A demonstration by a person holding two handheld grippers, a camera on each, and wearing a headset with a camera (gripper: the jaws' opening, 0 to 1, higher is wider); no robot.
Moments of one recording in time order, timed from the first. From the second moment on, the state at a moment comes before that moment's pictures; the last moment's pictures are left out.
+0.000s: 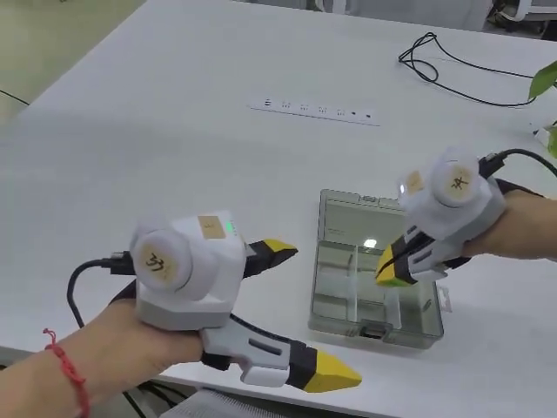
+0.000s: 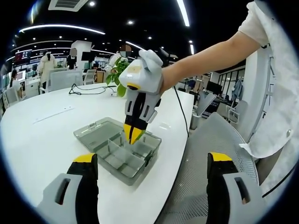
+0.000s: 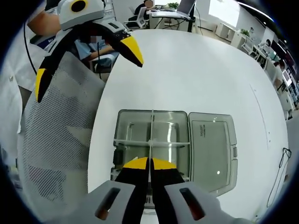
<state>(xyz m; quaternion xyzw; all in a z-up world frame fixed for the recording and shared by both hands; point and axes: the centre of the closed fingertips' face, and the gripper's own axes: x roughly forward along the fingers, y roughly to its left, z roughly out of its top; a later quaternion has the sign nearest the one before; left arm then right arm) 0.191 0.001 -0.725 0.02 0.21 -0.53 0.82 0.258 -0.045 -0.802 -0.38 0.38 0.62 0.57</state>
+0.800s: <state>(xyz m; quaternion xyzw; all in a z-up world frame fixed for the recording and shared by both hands) 0.191 0.003 -0.728 0.02 0.21 -0.53 0.82 0.261 -0.048 -0.816 -0.38 0.39 0.61 0.57</state>
